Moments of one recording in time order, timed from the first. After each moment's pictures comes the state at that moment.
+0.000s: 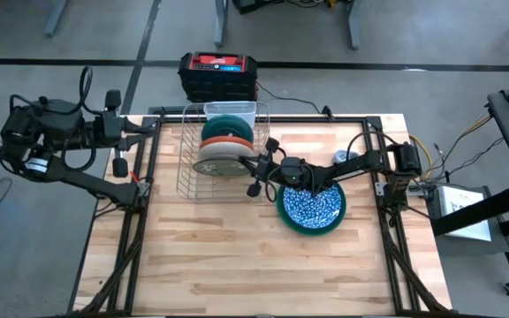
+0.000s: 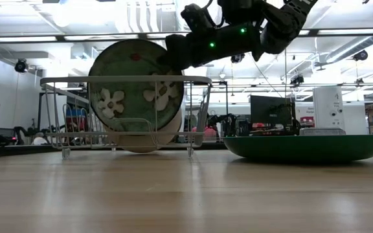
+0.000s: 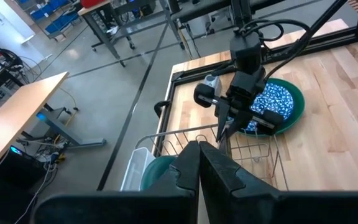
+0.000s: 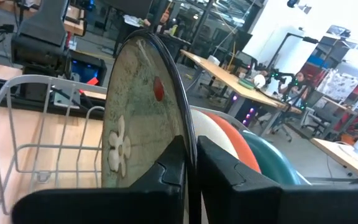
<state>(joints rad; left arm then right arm) -0.10 0.94 1.75 -1.23 -0.38 0.24 -0.03 1.87 1.01 0.81 0.39 -0.39</state>
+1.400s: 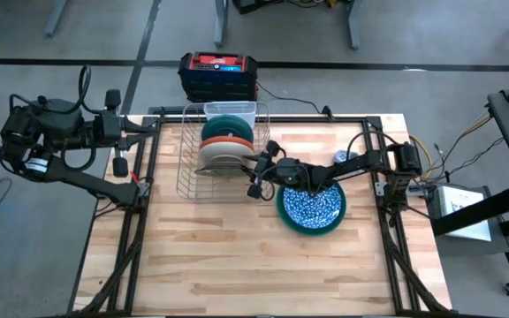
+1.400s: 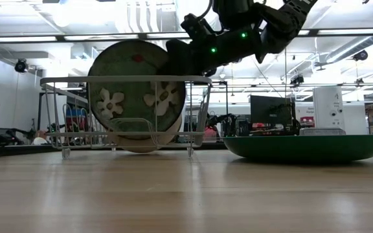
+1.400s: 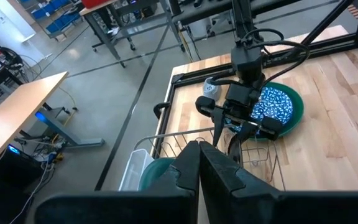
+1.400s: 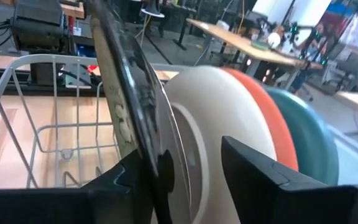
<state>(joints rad) -0.10 0.94 1.75 -1.22 -0.38 0.23 -0.04 1.86 1.01 0.66 0.39 -0.18</state>
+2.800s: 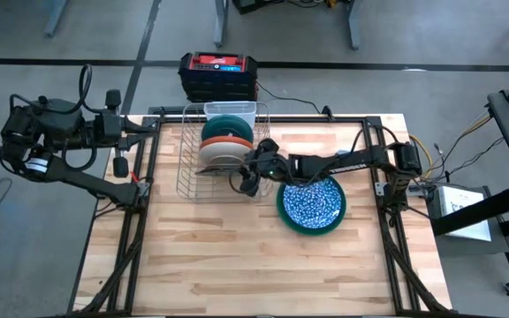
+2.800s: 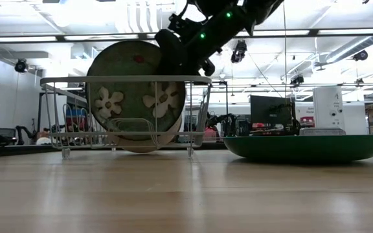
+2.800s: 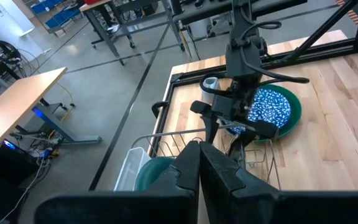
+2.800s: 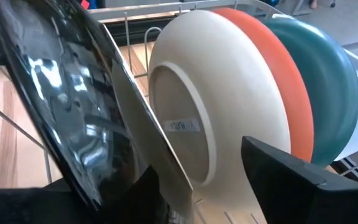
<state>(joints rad) -0.10 0.94 1.75 -1.22 -0.38 0.20 -0.04 1.86 1.30 0.02 0.39 0.10</state>
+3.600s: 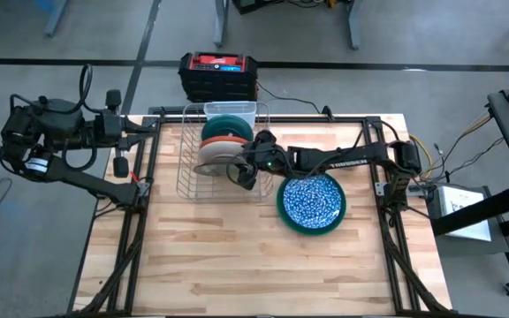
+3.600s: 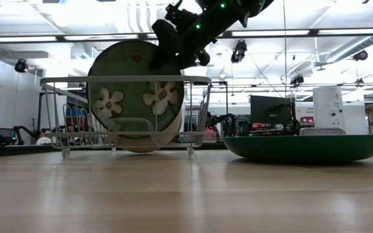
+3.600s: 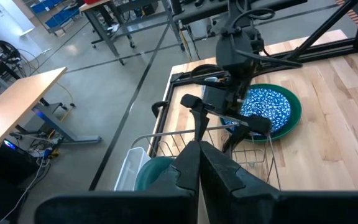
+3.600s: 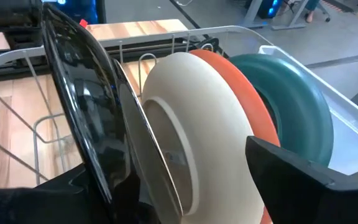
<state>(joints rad) -0.10 0.94 1.75 -1.22 -0.38 0.20 -0.08 1.86 1.40 -0.04 0.37 0.04</state>
